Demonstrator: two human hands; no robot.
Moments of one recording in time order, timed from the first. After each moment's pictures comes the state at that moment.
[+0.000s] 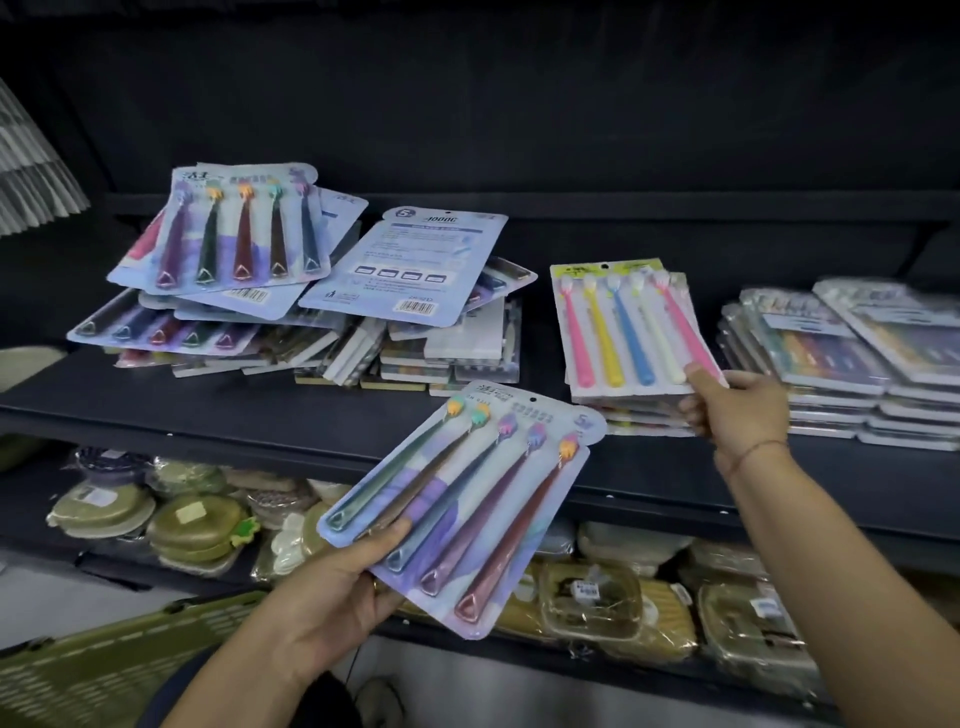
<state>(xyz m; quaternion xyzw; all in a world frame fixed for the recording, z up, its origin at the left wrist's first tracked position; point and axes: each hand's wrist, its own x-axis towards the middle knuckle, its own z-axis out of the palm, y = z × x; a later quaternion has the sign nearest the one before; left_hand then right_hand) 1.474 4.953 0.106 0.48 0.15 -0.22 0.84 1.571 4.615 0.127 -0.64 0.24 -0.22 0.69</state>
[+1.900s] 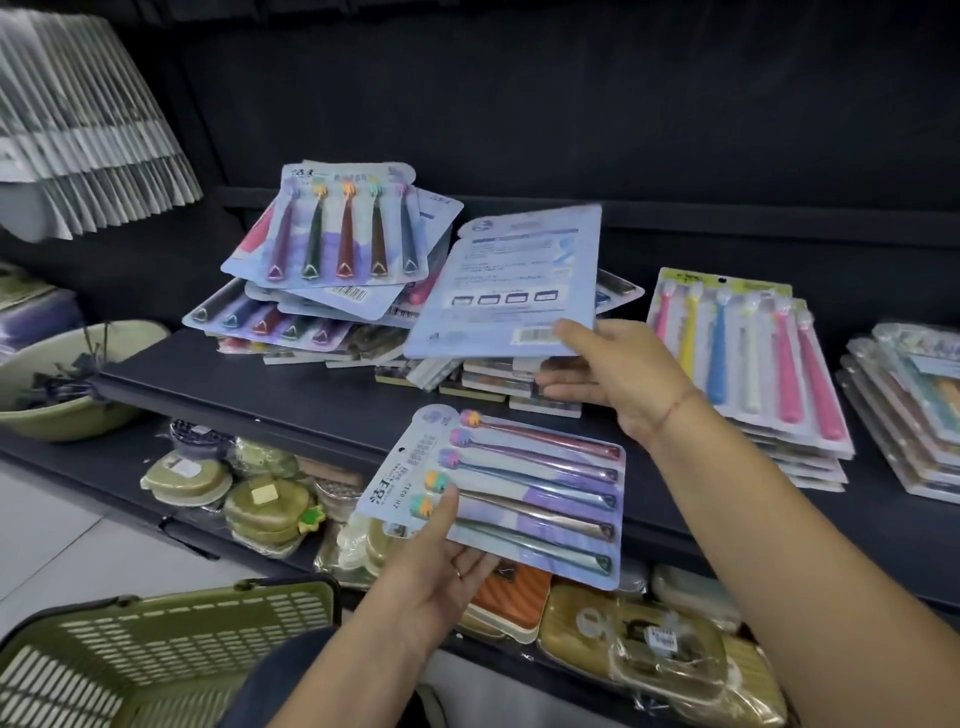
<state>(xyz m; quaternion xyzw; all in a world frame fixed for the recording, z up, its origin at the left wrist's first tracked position) 1.510 4.947 0.093 0.39 0.29 -0.12 0.87 1.602 4.788 0.201 -0.67 0.02 0.05 0.74</state>
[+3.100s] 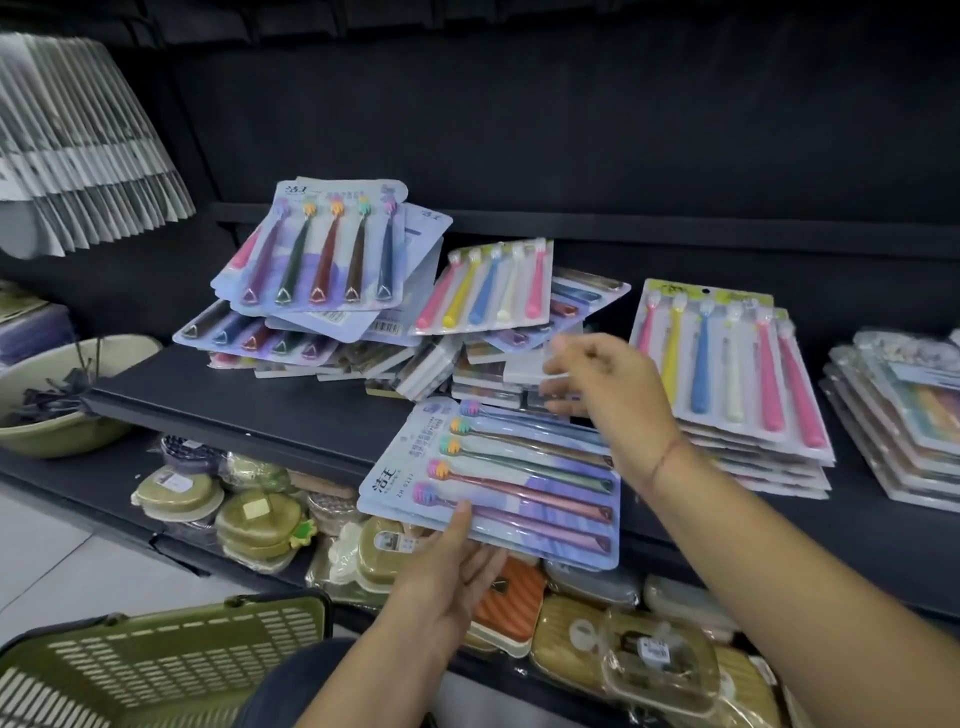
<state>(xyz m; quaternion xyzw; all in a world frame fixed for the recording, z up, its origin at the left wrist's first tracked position) 1.514 4.930 0.086 0.41 0.31 -0.10 0.85 1.590 4.777 0.181 -0.72 -0.05 -0.06 0.69</state>
